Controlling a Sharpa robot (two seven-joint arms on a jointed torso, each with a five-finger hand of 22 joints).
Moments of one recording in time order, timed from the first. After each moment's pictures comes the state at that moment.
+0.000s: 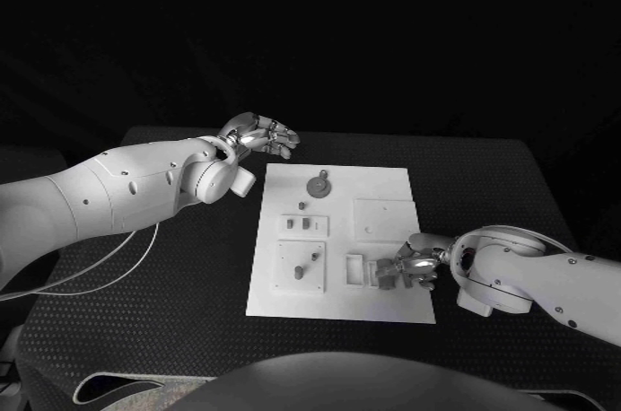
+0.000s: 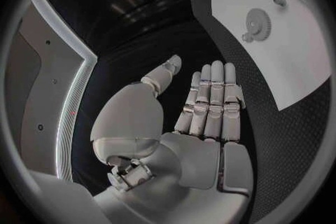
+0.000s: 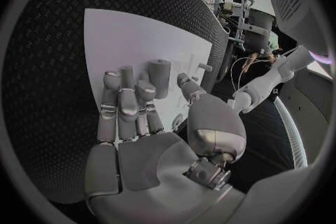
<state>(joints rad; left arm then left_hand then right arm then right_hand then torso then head) 1.21 -0.74 -0.10 1.17 -0.31 -0.21 0.25 1.06 -0.09 0.50 -0.28 0.05 0.85 0.18 0.30 0.50 1.16 0.13 0.08 0.26 0.95 0.09 0.58 0.50 0.03 0.95 -0.01 0.07 0.99 1.13 -0.82 -0.21 1.59 -1.07 0.02 -0.41 0.72 -0.08 0.42 -0.09 0.05 0.91 0.09 0.34 0.63 1.10 0.01 1.12 1.16 1.16 -0.10 1.55 0.92 0.25 1.06 -0.01 0.88 1.31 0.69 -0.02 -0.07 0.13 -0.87</state>
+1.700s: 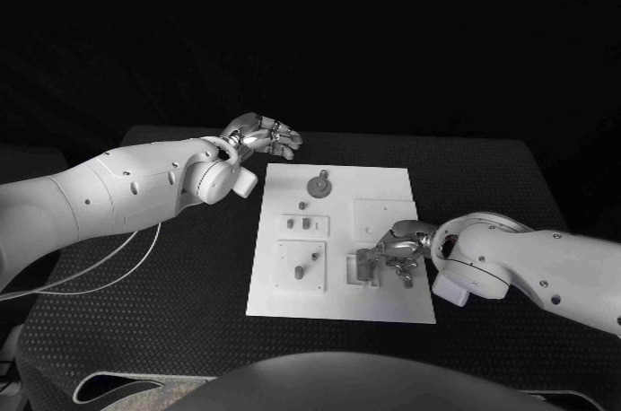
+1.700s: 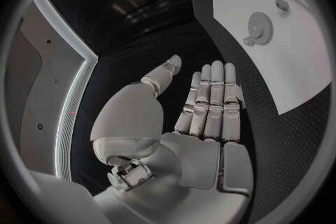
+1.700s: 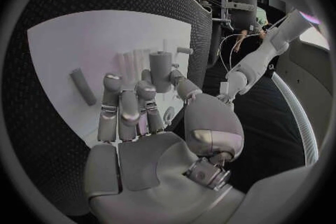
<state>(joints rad) 1.21 -0.74 -0.10 1.18 -0.31 -0.20 0.25 1.06 -0.09 0.50 -0.28 0.05 0.85 0.18 0.30 0.50 1.16 0.13 0.08 0.26 0.95 0.09 0.58 0.51 0.03 0.95 -0.01 0.07 0.99 1.18 -0.75 -0.22 1.60 -0.82 -0.07 -0.46 0.78 0.05 0.54 -0.22 0.05 0.99 0.05 0.32 0.62 1.11 -0.03 1.14 1.11 1.22 -0.12 1.56 0.94 0.25 1.07 -0.01 0.91 1.31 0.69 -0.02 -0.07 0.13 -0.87</state>
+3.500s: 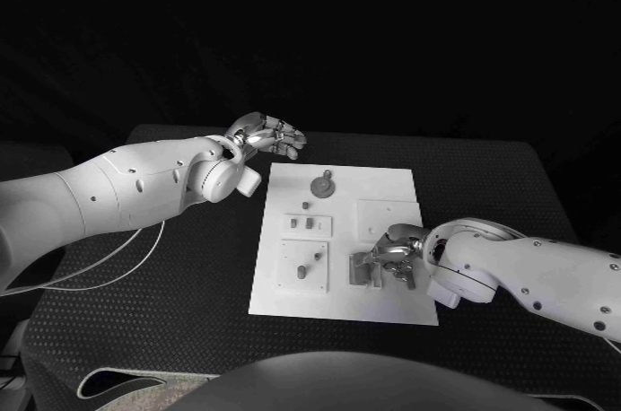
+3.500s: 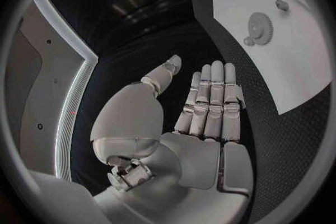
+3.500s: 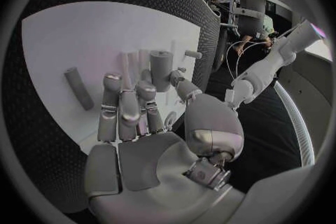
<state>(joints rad) 1.21 -0.75 -0.10 1.18 -0.31 -0.20 0.25 1.06 -0.09 0.50 -0.27 0.05 0.85 0.18 0.30 0.50 1.16 0.13 0.08 0.26 0.95 0.09 0.57 0.52 0.03 0.95 -0.01 0.07 0.99 1.16 -0.69 -0.24 1.55 -0.89 -0.08 -0.47 0.76 0.04 0.56 -0.20 0.05 1.00 0.05 0.31 0.62 1.11 -0.03 1.14 1.10 1.22 -0.13 1.56 0.92 0.25 1.07 -0.01 0.92 1.31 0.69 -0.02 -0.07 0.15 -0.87</state>
